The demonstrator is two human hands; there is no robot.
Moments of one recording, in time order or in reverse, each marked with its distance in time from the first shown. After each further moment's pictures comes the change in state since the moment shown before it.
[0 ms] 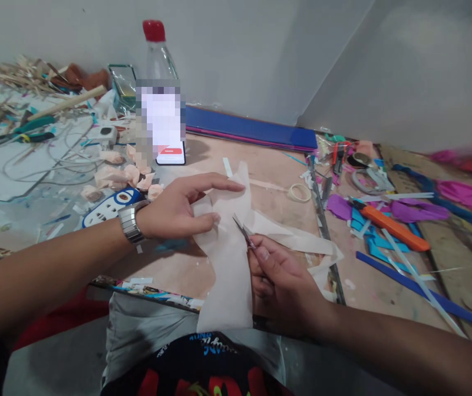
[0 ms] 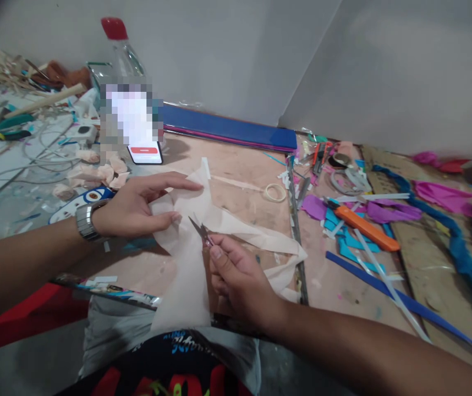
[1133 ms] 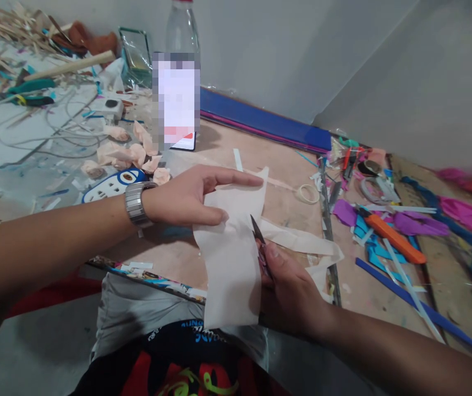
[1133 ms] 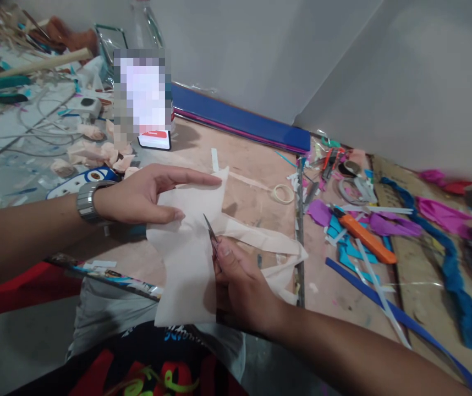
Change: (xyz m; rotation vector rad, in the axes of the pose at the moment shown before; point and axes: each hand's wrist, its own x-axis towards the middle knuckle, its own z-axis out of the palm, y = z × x) left_hand 0.004 0.005 -0.001 -0.335 -0.122 -0.227; right_hand -0.007 -0.001 0.008 -0.015 0.015 0.176
